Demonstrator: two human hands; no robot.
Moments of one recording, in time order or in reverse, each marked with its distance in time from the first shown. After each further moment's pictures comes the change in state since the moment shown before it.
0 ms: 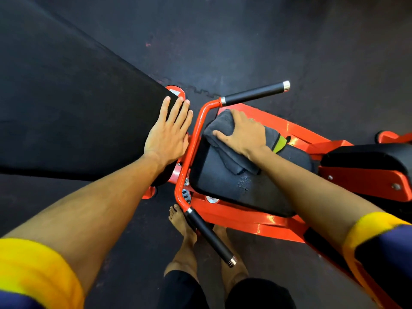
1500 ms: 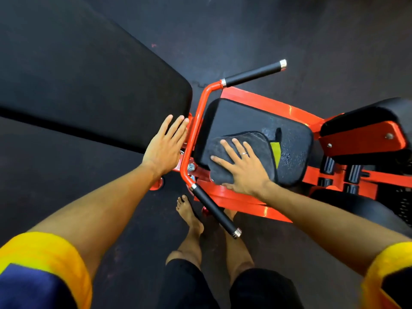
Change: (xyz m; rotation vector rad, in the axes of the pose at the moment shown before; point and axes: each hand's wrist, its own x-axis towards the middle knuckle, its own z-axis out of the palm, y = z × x) left_hand -0.094 0.041 0.018 0.093 -0.024 0.110; right_hand -0.166 0.012 0.058 -0.363 -0.136 -0.502
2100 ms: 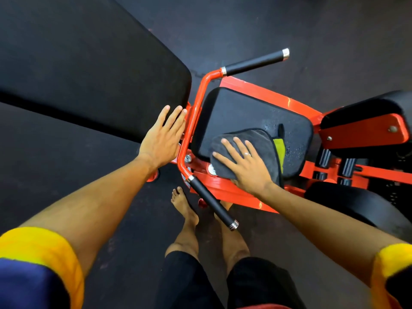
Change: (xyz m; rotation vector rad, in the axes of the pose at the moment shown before) left_hand -0.004 0.007 0.009 -0.066 0.056 -0.004; right_hand -0.022 -0.005 0.010 -0.058 0.076 -0.004
